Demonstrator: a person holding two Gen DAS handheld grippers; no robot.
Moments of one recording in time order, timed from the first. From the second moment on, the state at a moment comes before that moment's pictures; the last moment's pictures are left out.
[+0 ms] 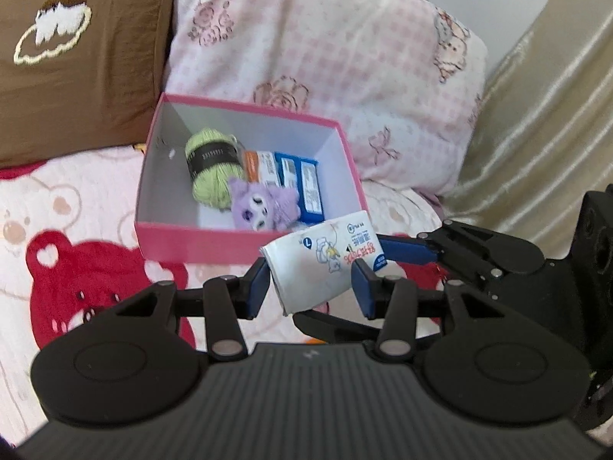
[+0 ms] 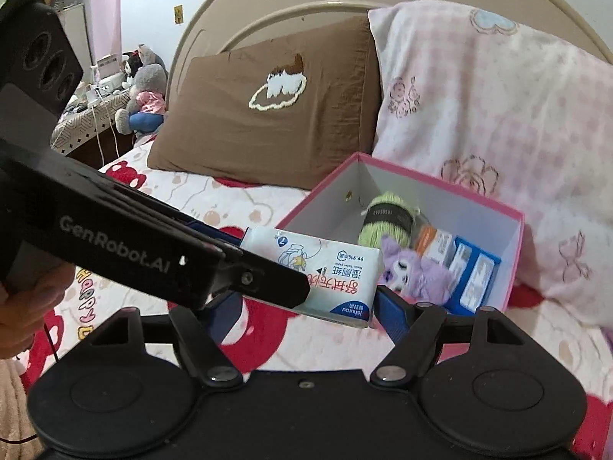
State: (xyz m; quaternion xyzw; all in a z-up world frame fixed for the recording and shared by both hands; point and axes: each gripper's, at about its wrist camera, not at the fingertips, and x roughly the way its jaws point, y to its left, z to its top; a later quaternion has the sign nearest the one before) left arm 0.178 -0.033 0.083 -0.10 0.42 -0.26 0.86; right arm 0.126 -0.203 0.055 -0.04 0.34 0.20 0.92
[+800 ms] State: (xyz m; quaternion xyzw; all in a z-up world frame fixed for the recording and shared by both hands) left arm 0.314 -0.073 0.037 -0.10 0.42 -0.23 0.87; right arm 0.269 -0.247 0.019 0.01 0.38 0.19 0.90
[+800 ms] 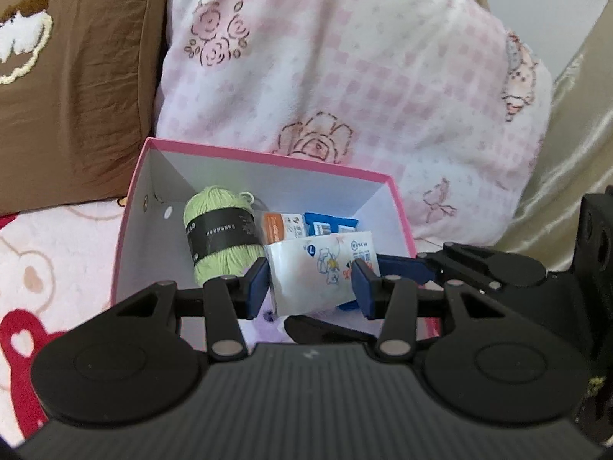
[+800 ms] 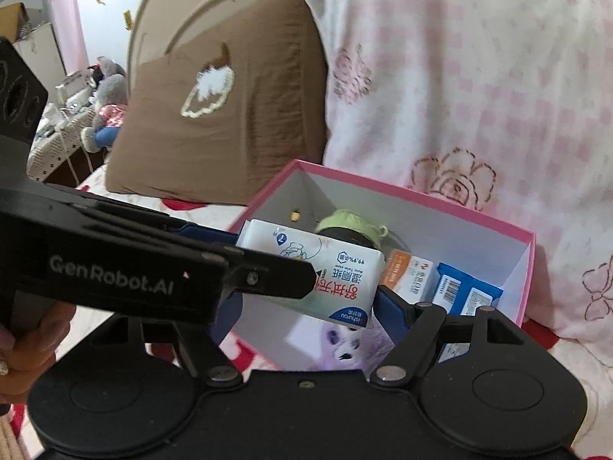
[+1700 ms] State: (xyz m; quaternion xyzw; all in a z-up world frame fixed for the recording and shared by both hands) left arm 0.384 -0.117 -0.038 -0.09 0.46 -0.22 0.86; right arm 0.351 -0.278 -0.068 0.06 0.47 0.09 0.88
